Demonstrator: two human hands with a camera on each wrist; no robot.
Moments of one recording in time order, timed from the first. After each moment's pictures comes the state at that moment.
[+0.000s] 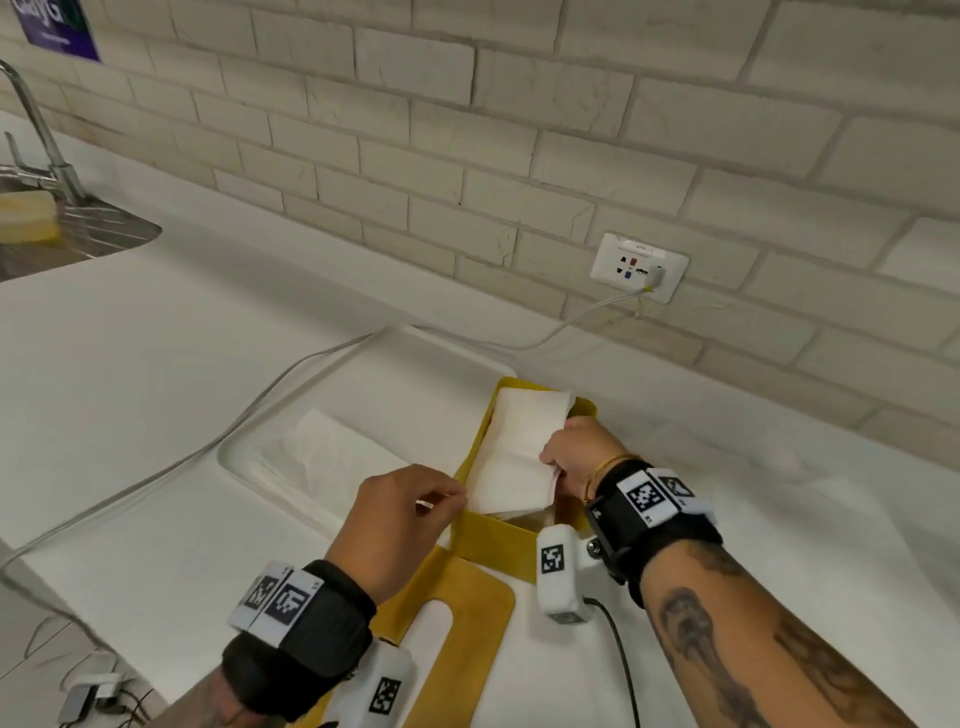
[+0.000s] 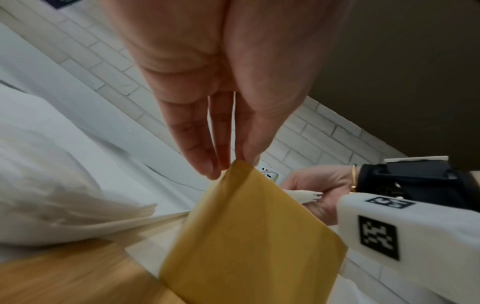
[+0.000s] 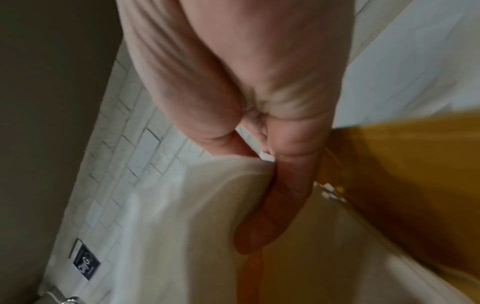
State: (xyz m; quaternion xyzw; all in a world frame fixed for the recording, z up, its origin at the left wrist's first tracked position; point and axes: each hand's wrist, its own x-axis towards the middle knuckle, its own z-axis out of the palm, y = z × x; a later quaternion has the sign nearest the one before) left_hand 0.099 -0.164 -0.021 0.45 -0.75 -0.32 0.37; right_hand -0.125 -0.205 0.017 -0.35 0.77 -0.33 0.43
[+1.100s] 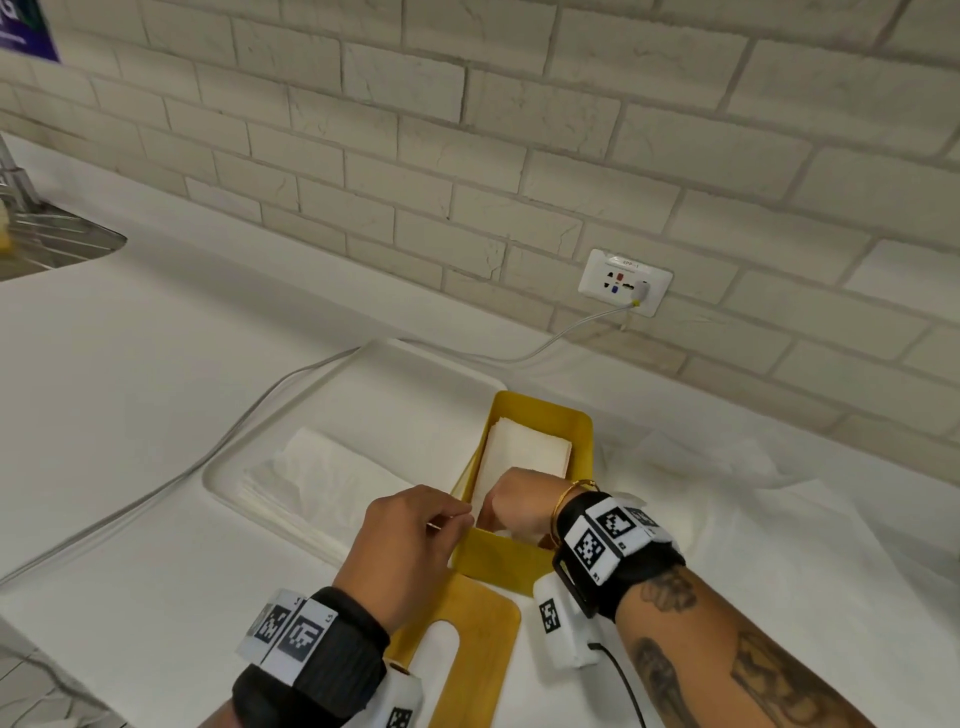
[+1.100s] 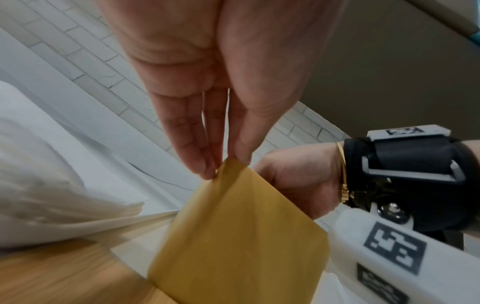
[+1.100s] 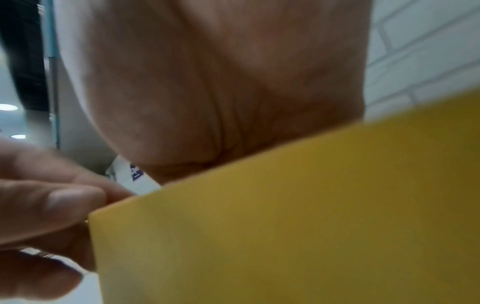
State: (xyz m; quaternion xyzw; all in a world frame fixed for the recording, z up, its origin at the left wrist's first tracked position) left_hand 0.101 -0.166 -0.026 0.43 -0.76 -0.32 0.37; right_hand -0.064 -0.192 0.025 -0.59 0.73 0.12 0.32
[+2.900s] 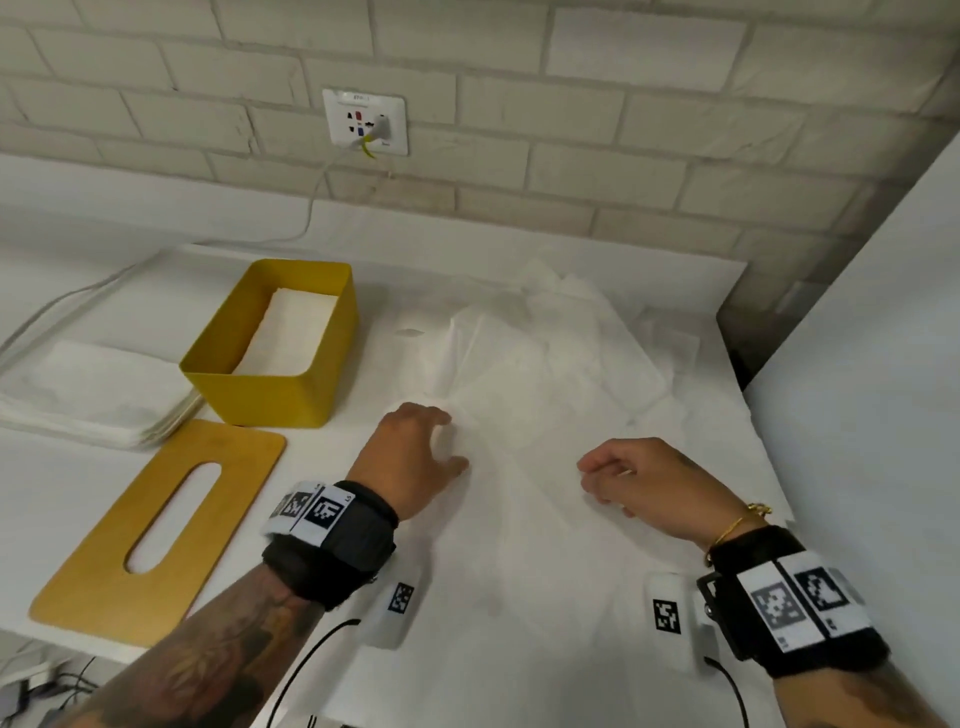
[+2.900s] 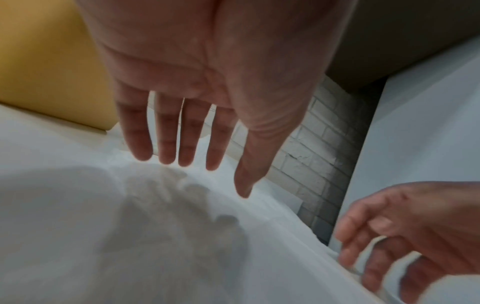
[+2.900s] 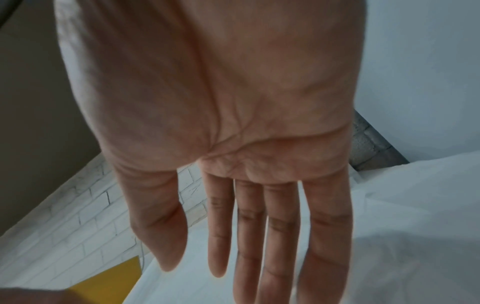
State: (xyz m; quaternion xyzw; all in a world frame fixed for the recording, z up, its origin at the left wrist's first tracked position) left_hand -0.110 -0.006 -0.030 0.45 -0.85 -0.27 0.08; right_hand -0.330 0.150 -0.003 -0.41 0.81 -0.22 0.36
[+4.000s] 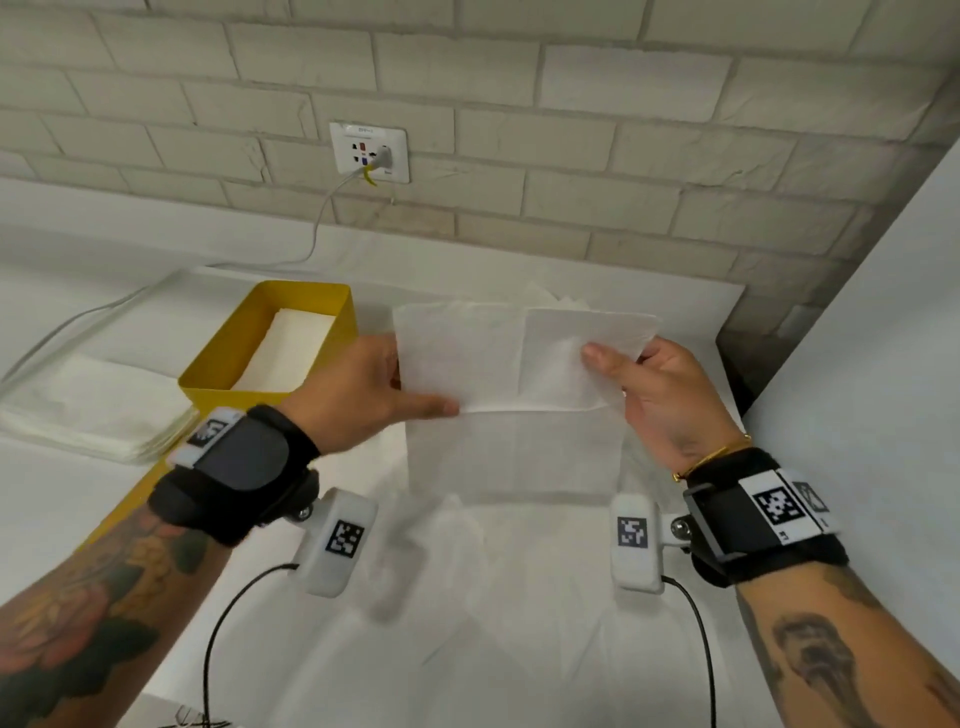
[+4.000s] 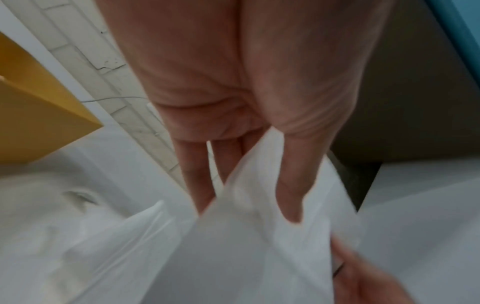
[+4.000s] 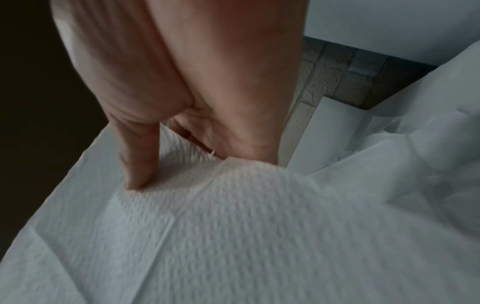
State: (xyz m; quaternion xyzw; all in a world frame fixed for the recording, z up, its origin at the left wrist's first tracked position) left_hand -0.101 -0.029 0.062 0.32 -0.83 -0.42 0.20; right_hand -0.355 0.101 0.040 -0.36 0.53 -0.67 0.38
